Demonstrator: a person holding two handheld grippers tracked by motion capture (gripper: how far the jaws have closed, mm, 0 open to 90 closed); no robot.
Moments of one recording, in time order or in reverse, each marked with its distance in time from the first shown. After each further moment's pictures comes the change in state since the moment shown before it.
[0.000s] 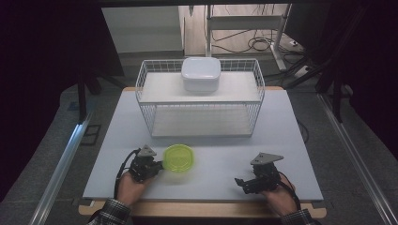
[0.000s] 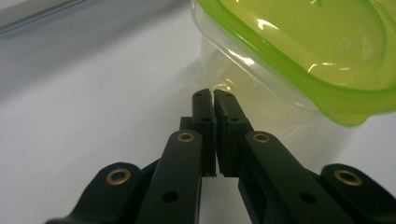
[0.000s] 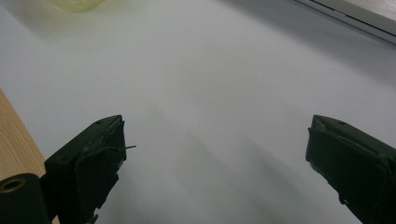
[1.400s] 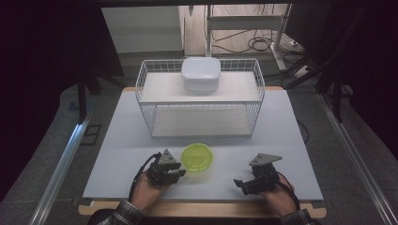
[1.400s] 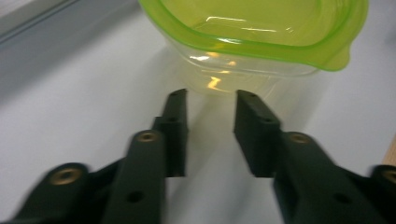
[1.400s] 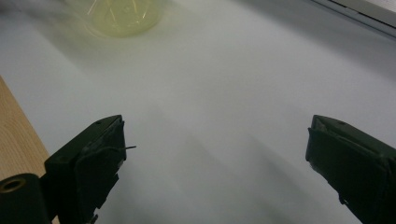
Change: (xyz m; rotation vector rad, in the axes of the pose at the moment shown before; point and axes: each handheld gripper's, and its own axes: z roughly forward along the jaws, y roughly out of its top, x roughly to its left) left arm -0.049 0.015 0.015 -0.014 -0.026 0.134; right arm 0.002 0.000 0.002 0.009 0.014 -0.005
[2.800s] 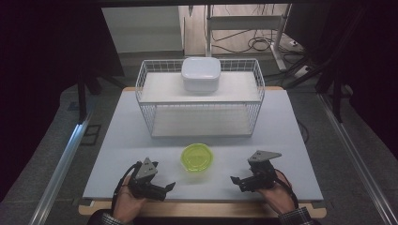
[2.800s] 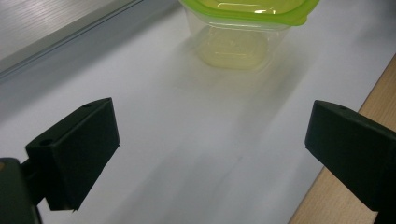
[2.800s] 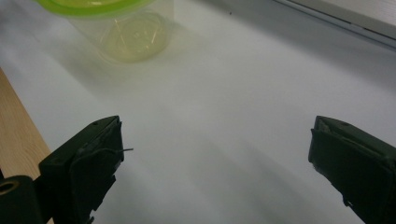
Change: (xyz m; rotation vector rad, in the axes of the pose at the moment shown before) left arm 0.000 -0.035 -0.043 -0.104 0.056 0.026; right arm 0.002 0.011 0.002 -0.037 0.032 0.047
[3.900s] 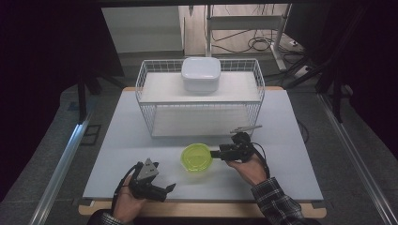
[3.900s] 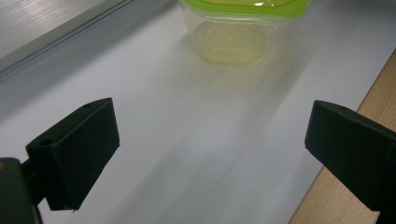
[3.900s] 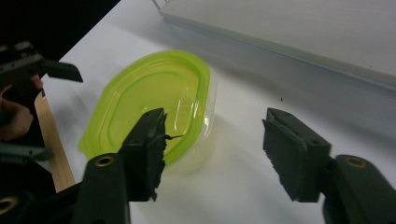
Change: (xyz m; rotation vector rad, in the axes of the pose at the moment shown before) left arm -0.002 -0.001 0.001 0.014 -0.006 0.031; right arm -0.011 0.077 0.052 -0.010 0.232 0.237
